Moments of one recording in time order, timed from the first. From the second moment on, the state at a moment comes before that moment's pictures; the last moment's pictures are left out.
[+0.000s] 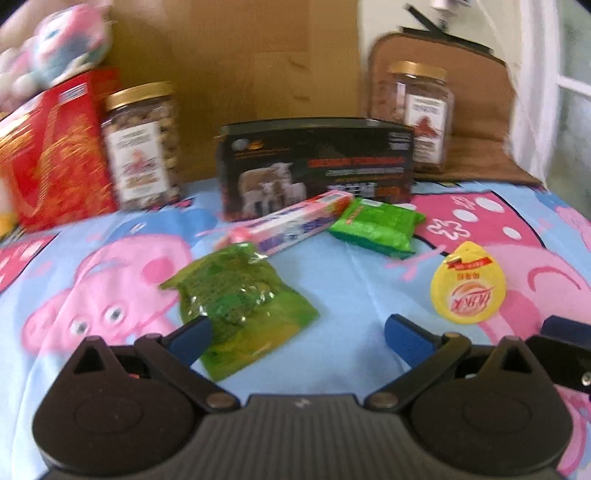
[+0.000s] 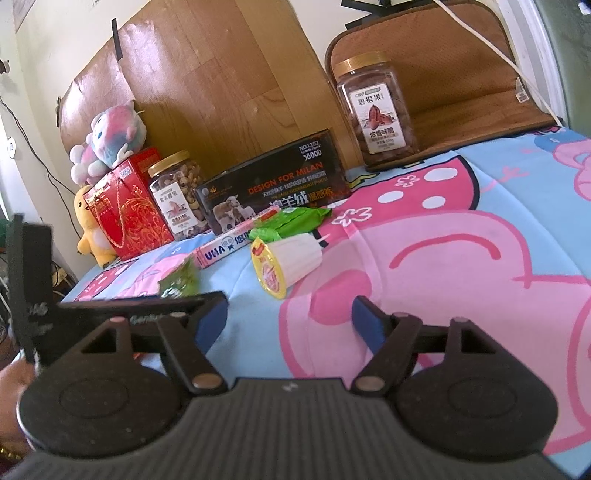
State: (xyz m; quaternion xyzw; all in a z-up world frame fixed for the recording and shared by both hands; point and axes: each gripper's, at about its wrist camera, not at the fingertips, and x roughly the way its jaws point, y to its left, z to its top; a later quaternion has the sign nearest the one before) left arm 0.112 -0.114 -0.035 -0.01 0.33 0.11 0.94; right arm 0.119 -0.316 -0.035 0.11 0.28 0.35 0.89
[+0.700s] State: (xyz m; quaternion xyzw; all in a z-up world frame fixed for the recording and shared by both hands) left arm 0.115 -0.110 -0.038 -0.02 0.33 0.10 0.94; right arm 0.120 -0.313 -0.035 0.11 0.28 0.35 0.88
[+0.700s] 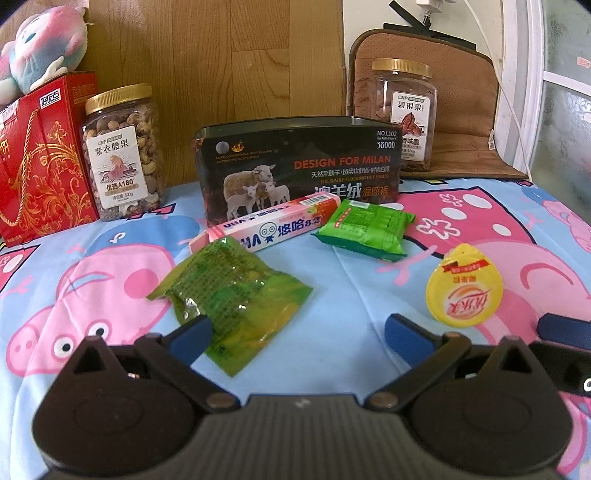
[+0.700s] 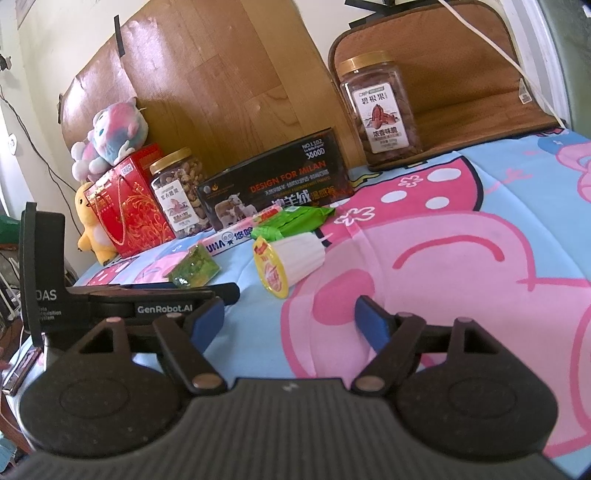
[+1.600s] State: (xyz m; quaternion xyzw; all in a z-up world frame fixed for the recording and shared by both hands) left arm 0.116 -0.112 -0.037 -0.02 0.33 0.11 0.94; right arm 0.121 -0.318 -0.035 0.12 0.28 0.36 0.88
